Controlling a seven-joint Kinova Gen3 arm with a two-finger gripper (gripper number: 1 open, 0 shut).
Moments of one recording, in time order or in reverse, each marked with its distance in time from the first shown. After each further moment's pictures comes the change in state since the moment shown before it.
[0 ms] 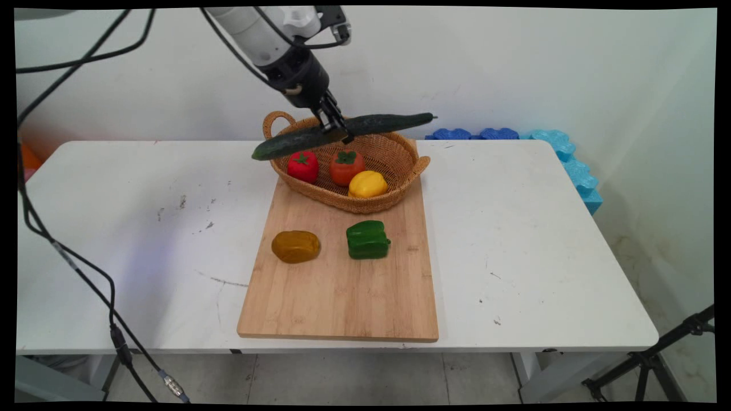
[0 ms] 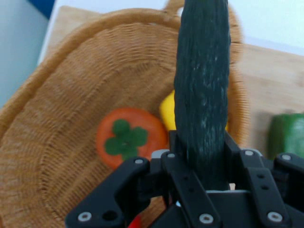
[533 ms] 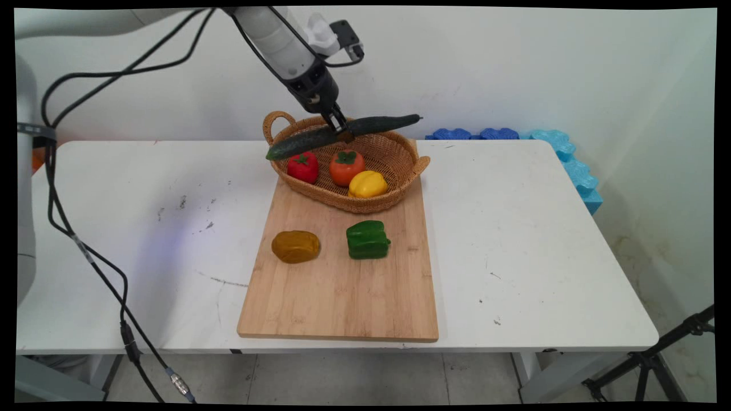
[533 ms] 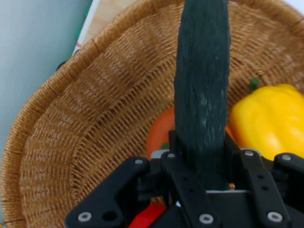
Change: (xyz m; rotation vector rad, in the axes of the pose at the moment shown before) arm 0.003 -0.046 0.068 0.073 -0.062 -0.089
